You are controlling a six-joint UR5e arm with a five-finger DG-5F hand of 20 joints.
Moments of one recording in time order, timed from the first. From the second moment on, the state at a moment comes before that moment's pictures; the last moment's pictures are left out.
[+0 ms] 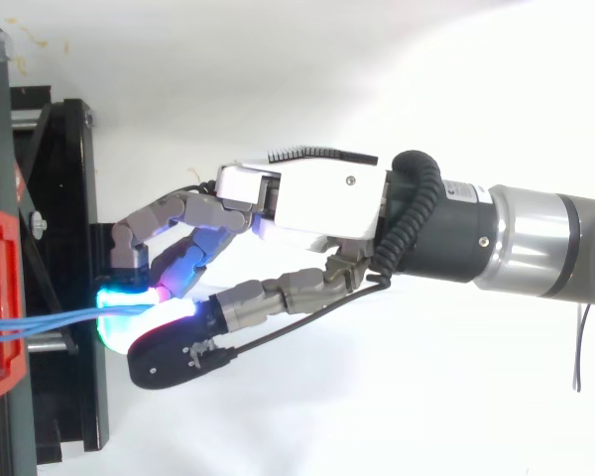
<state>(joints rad) 0.16 -2.37 -1.20 -2.69 -1.26 -0.19</state>
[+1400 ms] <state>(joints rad) 0.16 -2.30 -1.20 -2.78 -1.26 -0.19</state>
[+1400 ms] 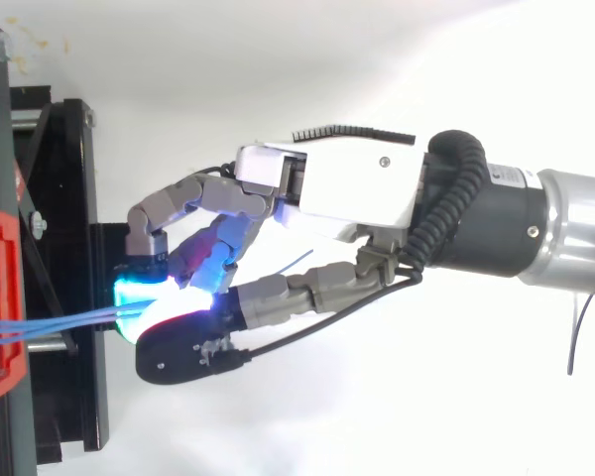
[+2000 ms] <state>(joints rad) 0.16 -2.29 -1.20 -2.81 -1.26 -0.19</state>
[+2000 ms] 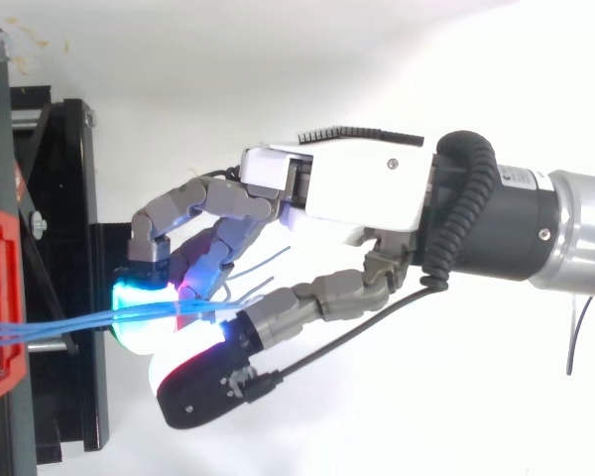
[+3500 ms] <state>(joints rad) 0.16 -2.27 -1.20 -2.81 -1.27 -0.19</state>
